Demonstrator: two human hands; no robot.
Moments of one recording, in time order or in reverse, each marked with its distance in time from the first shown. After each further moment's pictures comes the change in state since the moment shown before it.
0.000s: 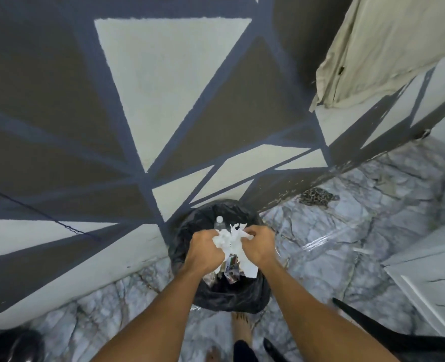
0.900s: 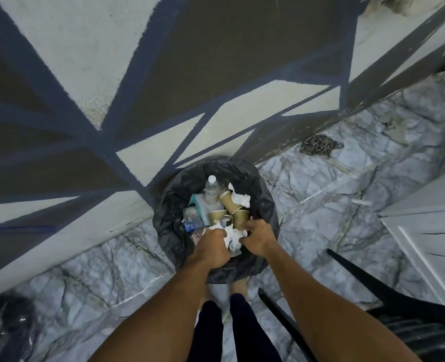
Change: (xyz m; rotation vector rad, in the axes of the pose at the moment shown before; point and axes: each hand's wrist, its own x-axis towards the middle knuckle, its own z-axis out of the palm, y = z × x) left_hand 0.084 -0.104 0.110 0.227 -0.426 -0.092; right_hand 0.072 0.097 0.080 -0.209 -0.331 0.220
